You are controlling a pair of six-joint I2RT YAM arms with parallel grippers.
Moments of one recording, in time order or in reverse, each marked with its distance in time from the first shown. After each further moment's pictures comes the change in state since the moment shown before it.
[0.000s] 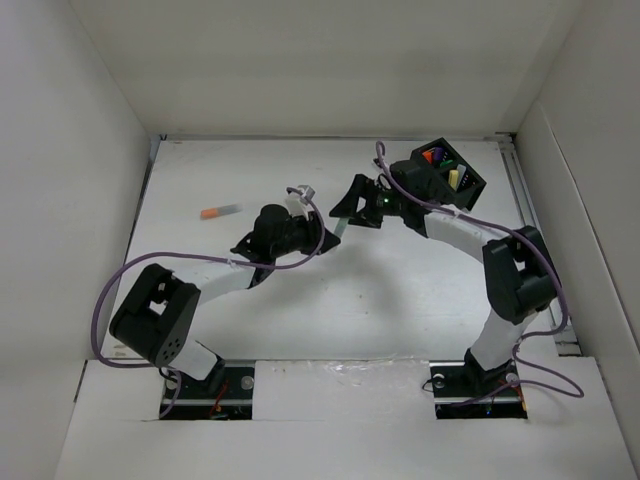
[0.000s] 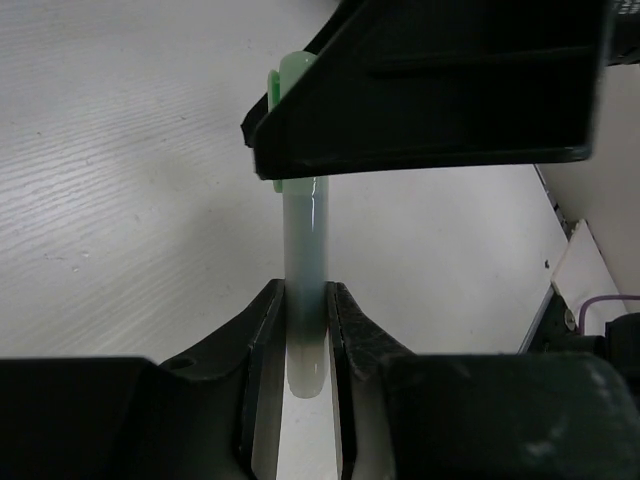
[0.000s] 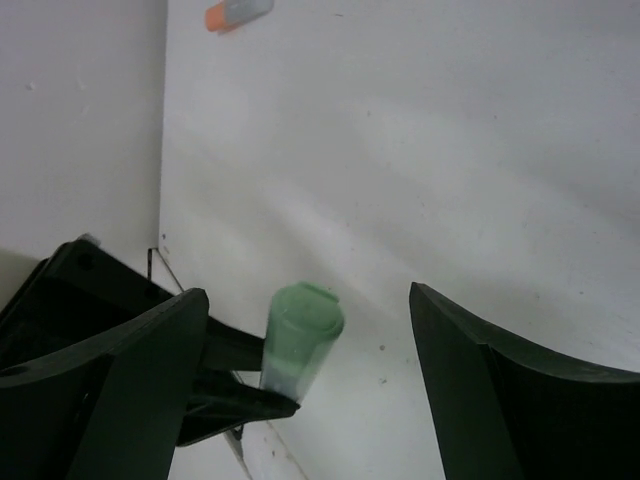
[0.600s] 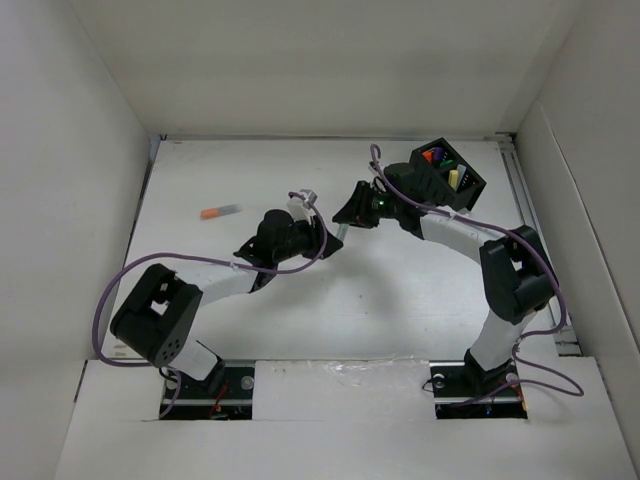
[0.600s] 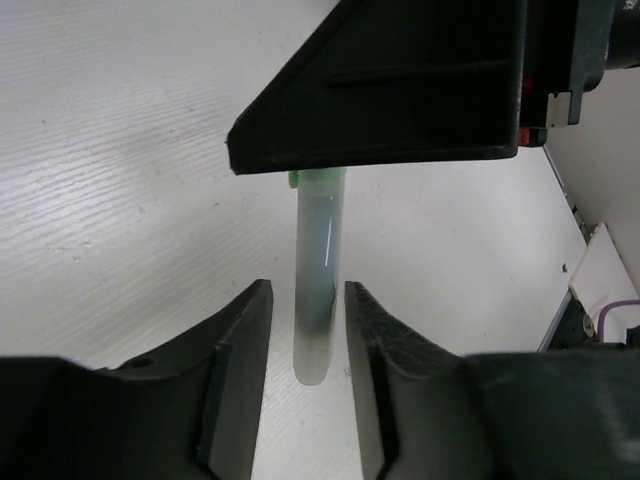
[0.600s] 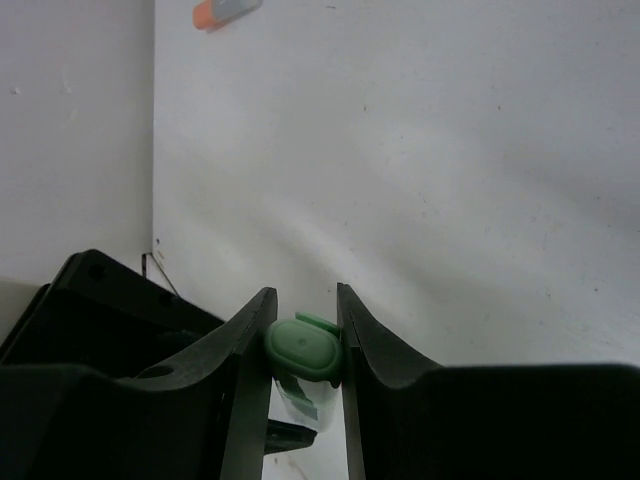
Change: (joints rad) left arm -0.032 0.003 -0.027 0.033 -0.049 0.003; right arm 0.029 0.014 0.000 -0.007 0.051 0.018
